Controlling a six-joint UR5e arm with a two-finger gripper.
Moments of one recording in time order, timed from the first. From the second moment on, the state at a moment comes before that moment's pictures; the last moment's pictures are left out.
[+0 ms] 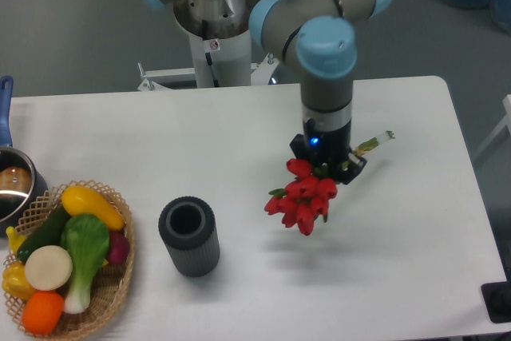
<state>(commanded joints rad) 2.52 -1.89 -1.74 -0.88 1.60 1.13</state>
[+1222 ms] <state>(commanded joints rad) 2.51 -2.04 -1.72 -0.87 1.59 1.12</state>
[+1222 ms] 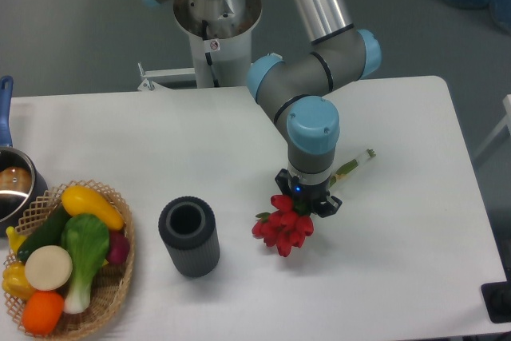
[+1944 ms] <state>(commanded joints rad) 2.52 -2.02 -1.68 -0.87 1.59 1.11</state>
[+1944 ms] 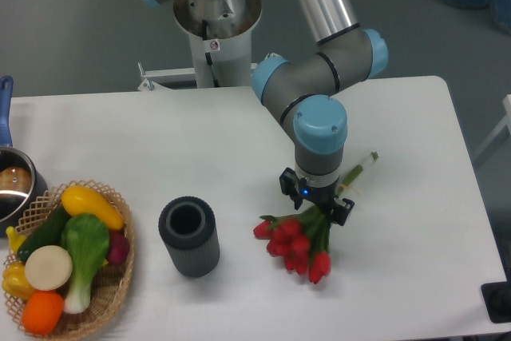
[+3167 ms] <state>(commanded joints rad) 2.66 -1.79 -1.59 -0.90 1.56 1.18</state>
